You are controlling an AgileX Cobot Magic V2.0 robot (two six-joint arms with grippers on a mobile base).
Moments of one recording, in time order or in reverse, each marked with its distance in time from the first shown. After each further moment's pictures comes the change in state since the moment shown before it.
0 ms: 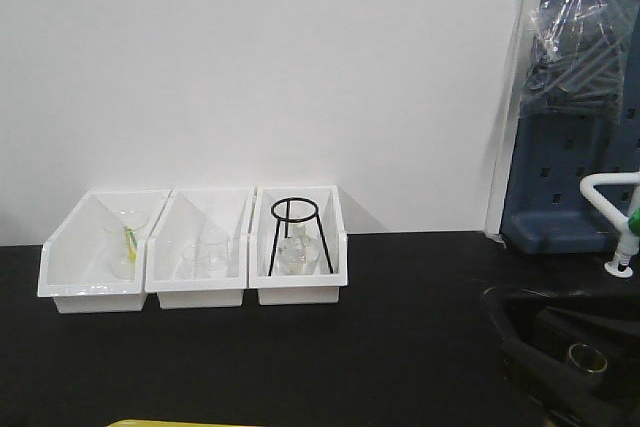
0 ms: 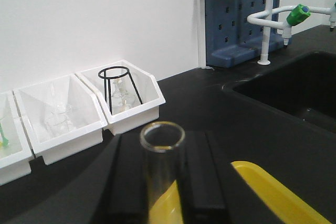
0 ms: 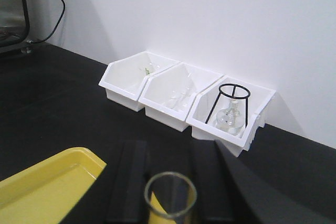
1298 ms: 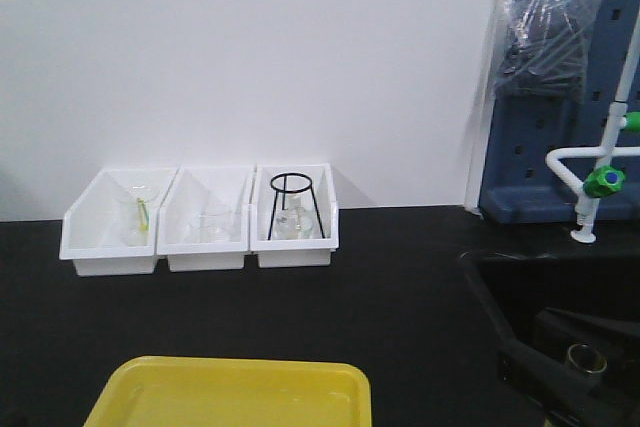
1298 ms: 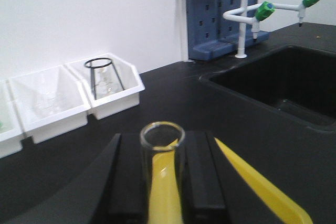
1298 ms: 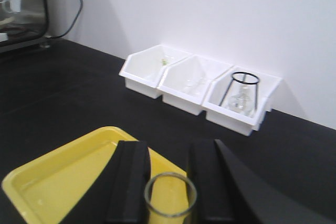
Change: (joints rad) left arm 0.000 0.000 0.000 0.000 0.000 0.000; right arm 0.000 0.000 0.000 0.000 -0.001 0.000
